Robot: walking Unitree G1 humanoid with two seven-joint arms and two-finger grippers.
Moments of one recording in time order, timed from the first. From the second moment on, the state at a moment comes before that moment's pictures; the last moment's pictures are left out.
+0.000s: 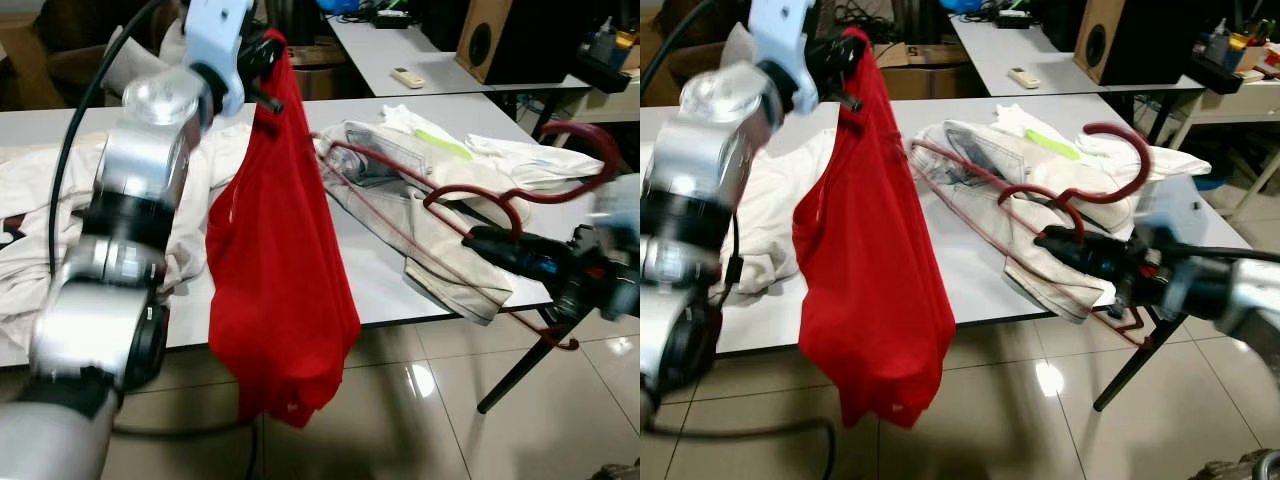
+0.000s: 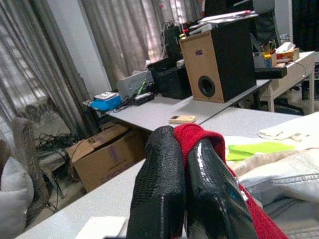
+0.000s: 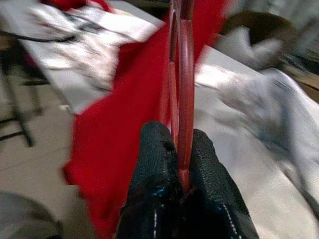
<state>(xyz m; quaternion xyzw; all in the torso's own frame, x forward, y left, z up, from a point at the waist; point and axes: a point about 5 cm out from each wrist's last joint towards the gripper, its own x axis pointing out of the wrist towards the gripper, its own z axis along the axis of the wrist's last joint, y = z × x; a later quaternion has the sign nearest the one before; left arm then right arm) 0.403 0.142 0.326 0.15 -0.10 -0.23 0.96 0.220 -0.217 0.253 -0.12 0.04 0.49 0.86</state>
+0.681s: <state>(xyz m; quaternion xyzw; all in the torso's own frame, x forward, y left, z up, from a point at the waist) 0.373 0.121 0.435 0.09 -0.23 -0.38 0.89 0.298 -0.167 0.220 -0.28 0.10 0.54 0.79</state>
